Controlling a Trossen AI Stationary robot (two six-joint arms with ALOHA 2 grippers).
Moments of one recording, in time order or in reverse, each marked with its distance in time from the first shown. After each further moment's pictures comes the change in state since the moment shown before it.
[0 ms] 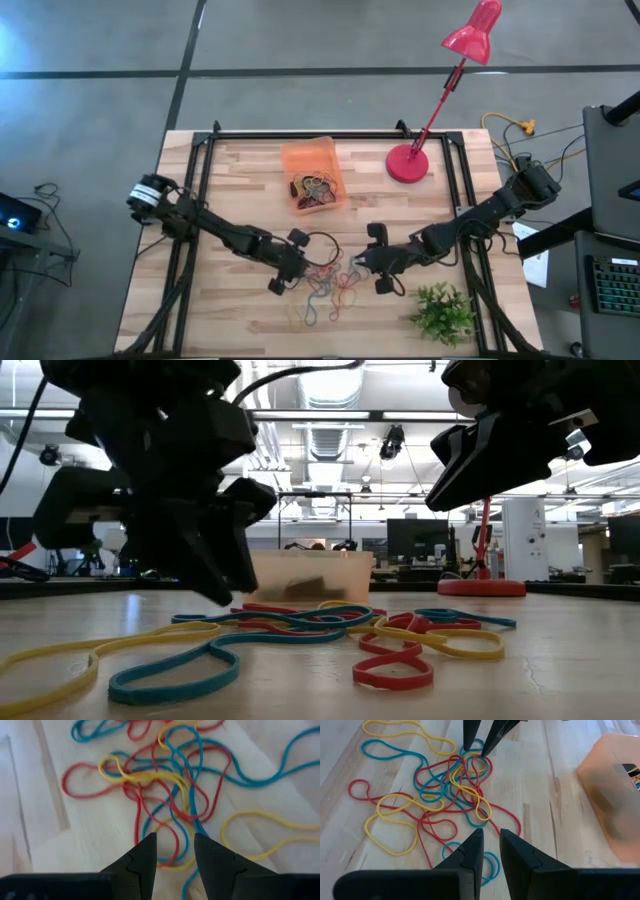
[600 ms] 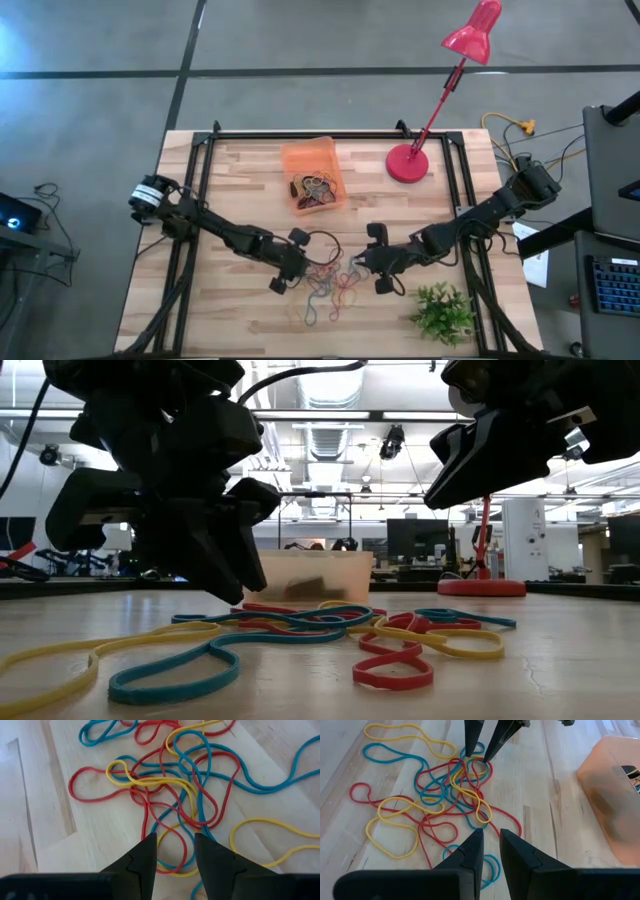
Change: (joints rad) left arm 0.010 0.013 0.001 0.027 -0.008 -0.001; right arm 0.000 0.000 -0.003 0.016 0.000 0.000
